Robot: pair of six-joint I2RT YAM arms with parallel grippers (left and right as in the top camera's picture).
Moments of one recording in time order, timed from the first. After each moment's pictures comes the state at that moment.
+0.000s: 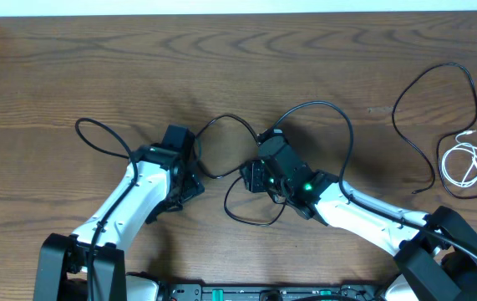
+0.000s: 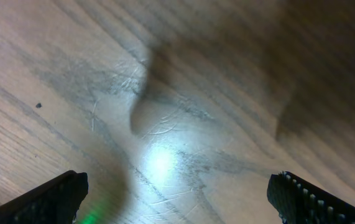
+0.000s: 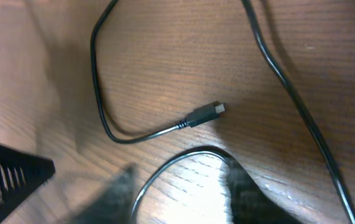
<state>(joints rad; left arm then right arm) -0.25 1.49 0.82 -0.94 -0.14 -0.83 0.78 1.63 0.80 0.00 -0.07 0.76</state>
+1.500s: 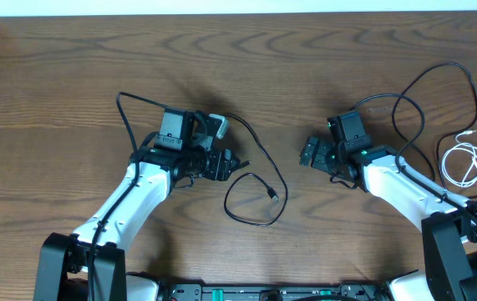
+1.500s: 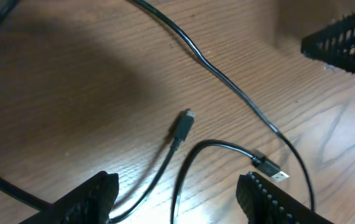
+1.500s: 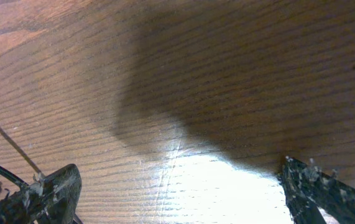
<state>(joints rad) -0.25 1.49 0.81 -0.40 0.47 0.00 0.33 1.63 0.79 -0.31 -0.08 0.68</state>
